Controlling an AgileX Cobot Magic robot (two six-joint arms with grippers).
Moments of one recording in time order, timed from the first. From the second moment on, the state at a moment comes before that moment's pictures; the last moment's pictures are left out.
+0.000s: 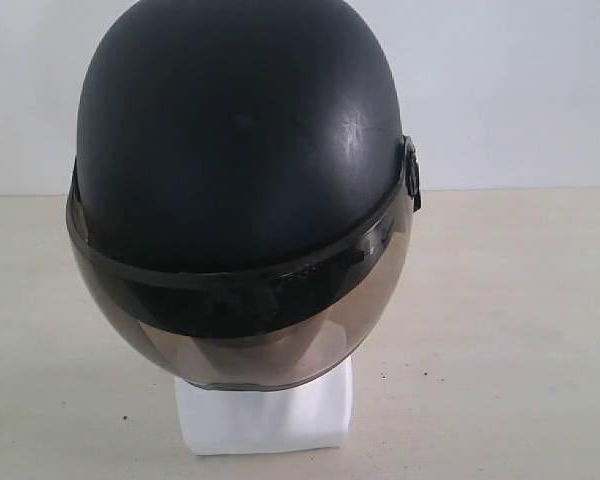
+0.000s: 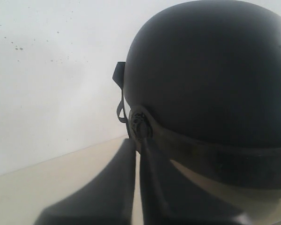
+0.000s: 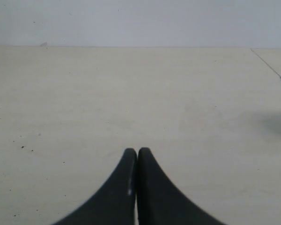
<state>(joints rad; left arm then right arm) 0.14 0.40 -0.38 1.75 -0.49 -1.70 0.11 0.00 0.00 -0.01 0.34 0.00</state>
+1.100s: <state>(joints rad) 0.01 0.25 -0.38 1.04 0.34 -0.80 0.11 0.00 0.00 -0.01 0.35 0.00</state>
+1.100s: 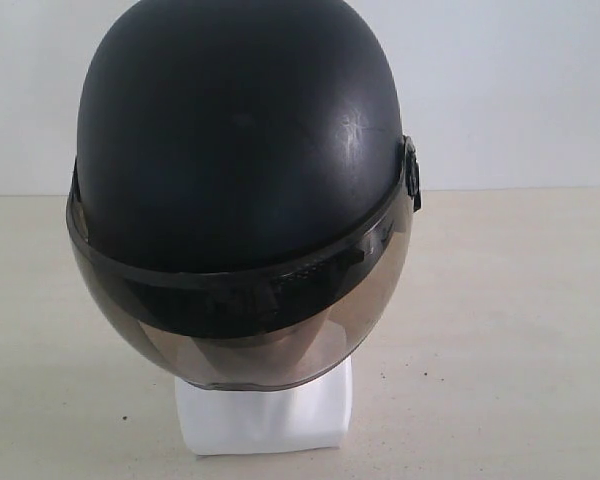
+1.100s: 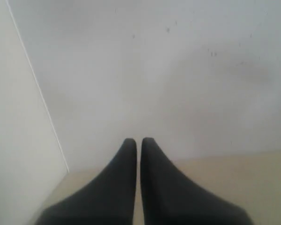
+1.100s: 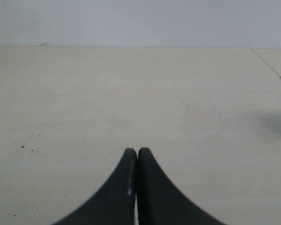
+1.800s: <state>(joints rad) 0.00 0.05 -0.02 0.26 0.12 -0.22 0.11 0.00 0.00 -0.01 0.35 0.00</state>
